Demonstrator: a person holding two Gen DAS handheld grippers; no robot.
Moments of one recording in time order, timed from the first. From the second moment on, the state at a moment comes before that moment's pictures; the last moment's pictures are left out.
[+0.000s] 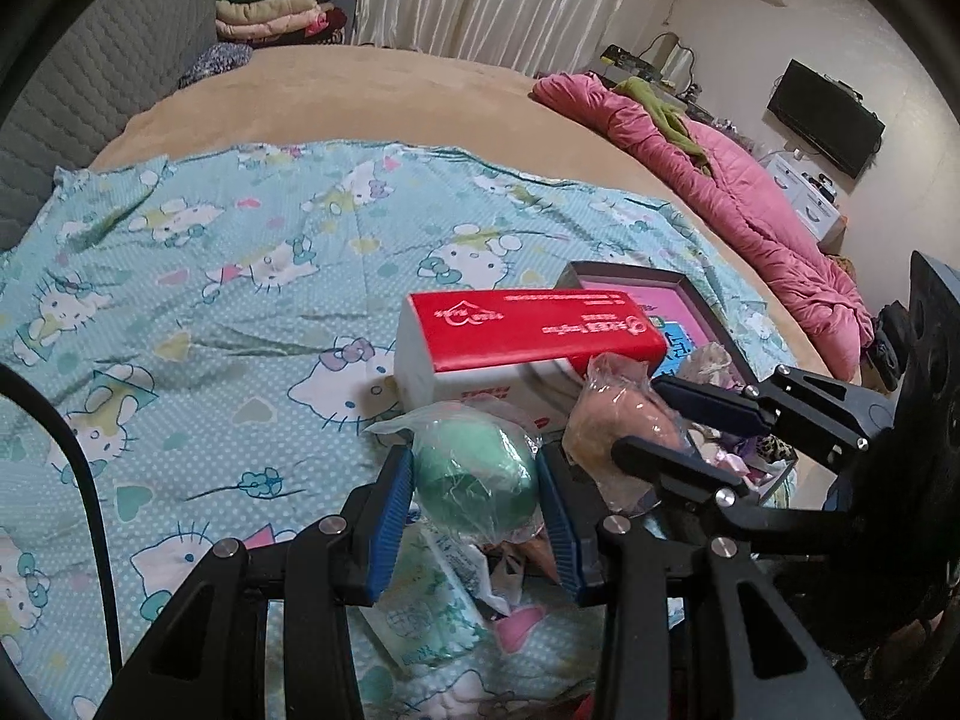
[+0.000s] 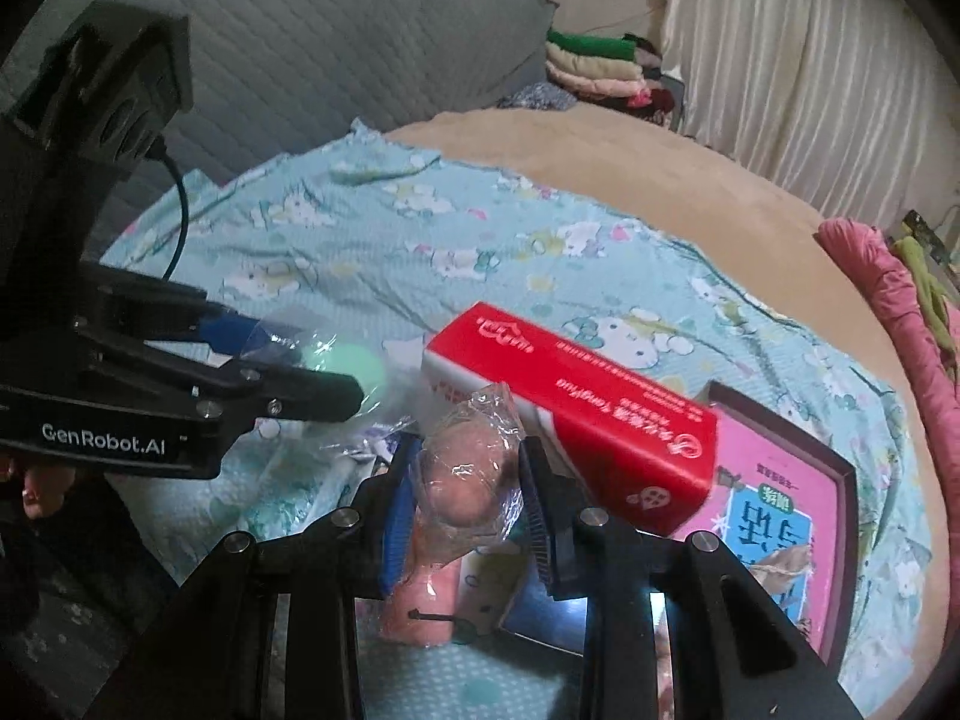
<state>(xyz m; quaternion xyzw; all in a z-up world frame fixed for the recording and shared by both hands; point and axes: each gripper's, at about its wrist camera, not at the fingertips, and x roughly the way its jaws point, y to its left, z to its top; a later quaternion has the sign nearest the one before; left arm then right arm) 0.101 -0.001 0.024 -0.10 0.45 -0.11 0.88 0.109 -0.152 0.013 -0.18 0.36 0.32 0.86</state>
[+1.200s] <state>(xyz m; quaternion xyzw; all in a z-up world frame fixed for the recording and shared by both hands) 0.083 -0.093 0.081 -0.04 0.43 -0.13 0.89 0.085 -0.276 0.076 -0.08 0.29 0.25 0.92</state>
